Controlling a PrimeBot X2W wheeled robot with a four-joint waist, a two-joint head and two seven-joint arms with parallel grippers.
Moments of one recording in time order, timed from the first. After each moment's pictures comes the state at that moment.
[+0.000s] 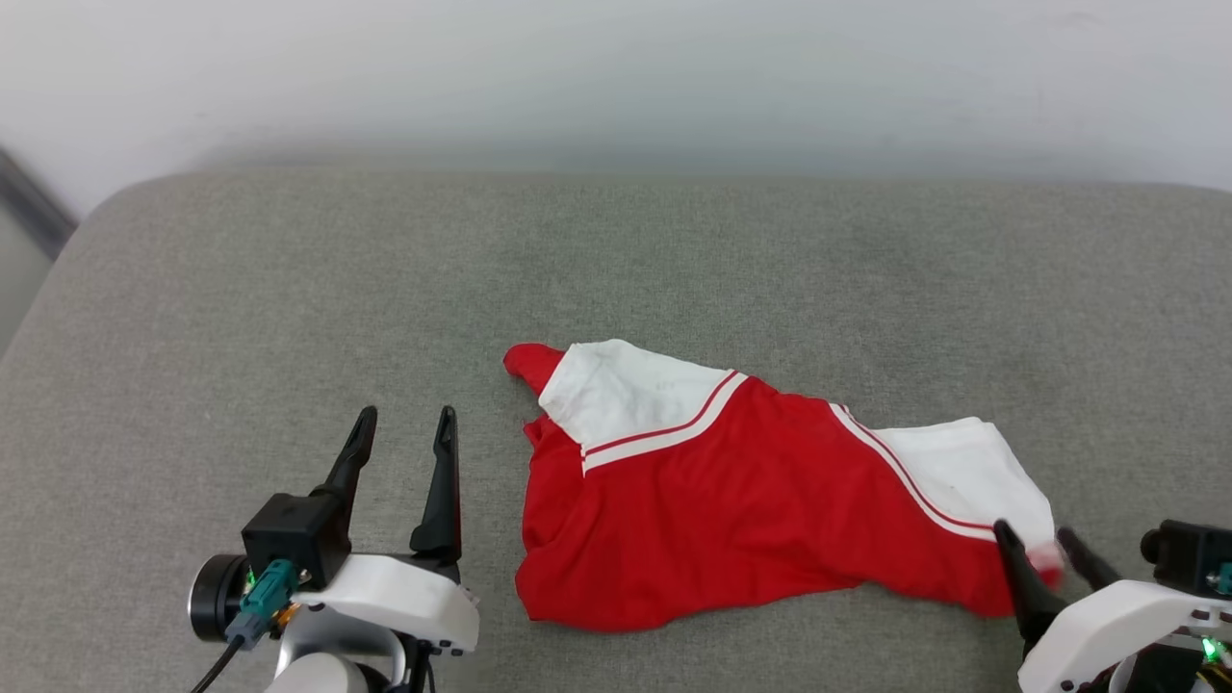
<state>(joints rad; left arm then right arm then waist) -0.16 0.40 -0.51 -0.02 -0.59 0.36 -0.23 0.04 -0.07 -0.15 0.08 0.32 0.13 0.33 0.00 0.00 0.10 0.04</state>
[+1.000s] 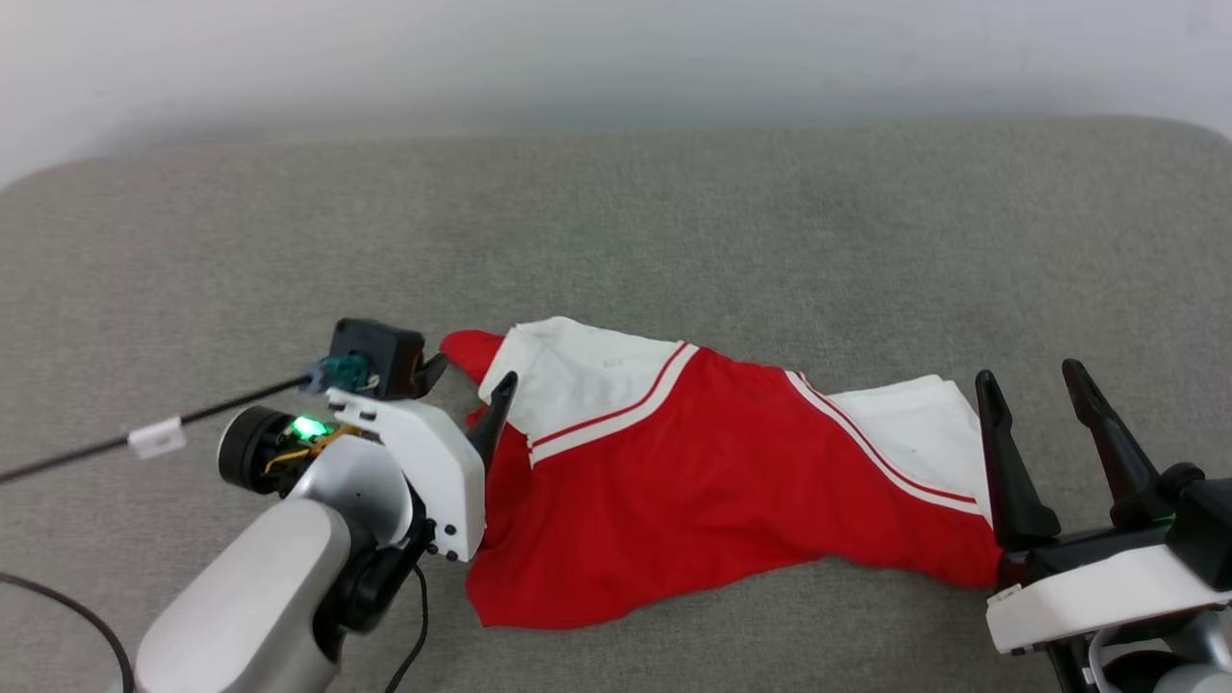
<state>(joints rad) -0.45 0.49 -0.62 0.07 -0.68 0.18 0.26 0.02 -0.05 -0.01 -0.27 0.15 0.13 0.04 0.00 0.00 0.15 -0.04</state>
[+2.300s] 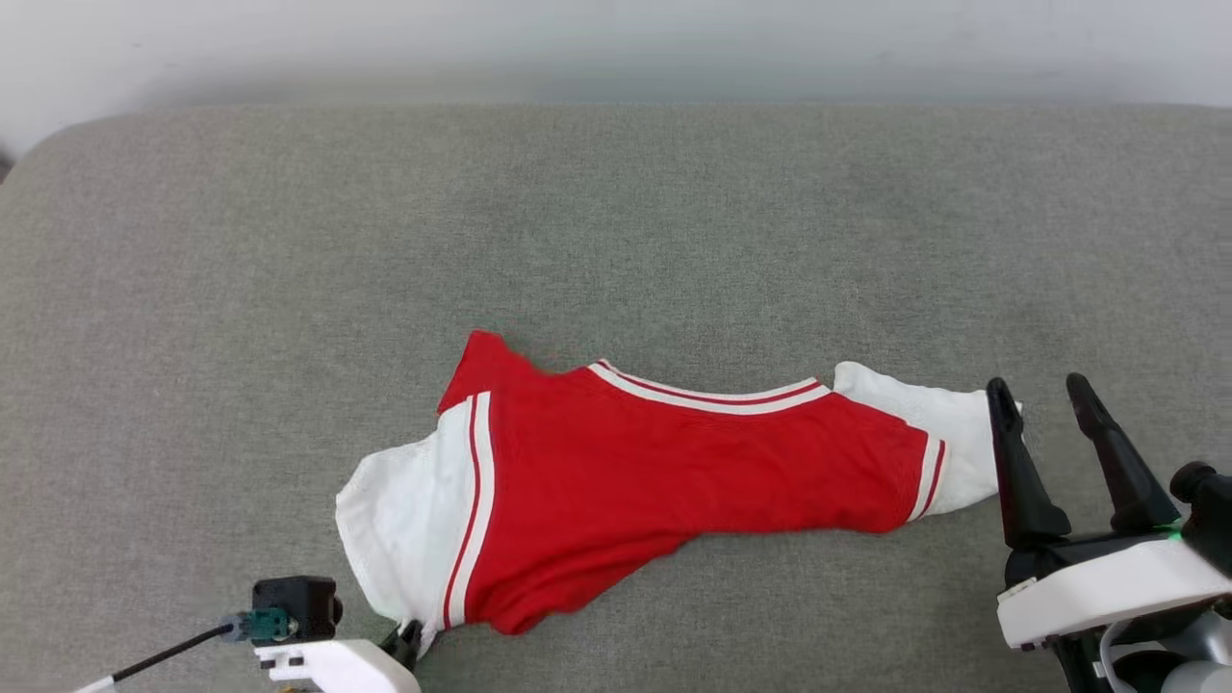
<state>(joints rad) 0.02 0.54 -0.53 -0.07 -0.86 0.39 0.26 0.01 -0.05 -0.04 -0.20 0.24 0.13 0.05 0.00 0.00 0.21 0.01</state>
